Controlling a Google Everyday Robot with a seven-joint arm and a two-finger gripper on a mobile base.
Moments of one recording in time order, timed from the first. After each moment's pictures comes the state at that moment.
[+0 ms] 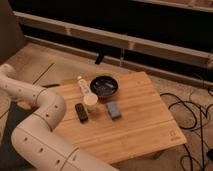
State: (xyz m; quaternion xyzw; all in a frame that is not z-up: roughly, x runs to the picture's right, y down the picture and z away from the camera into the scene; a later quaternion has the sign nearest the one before) arm -0.479 0.102 0.912 -0.36 0.03 -0.06 0.93
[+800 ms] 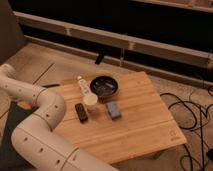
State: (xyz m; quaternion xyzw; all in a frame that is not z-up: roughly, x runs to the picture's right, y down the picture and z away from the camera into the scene) arm -0.478 0.101 0.912 -0.36 0.03 -0.06 0.93
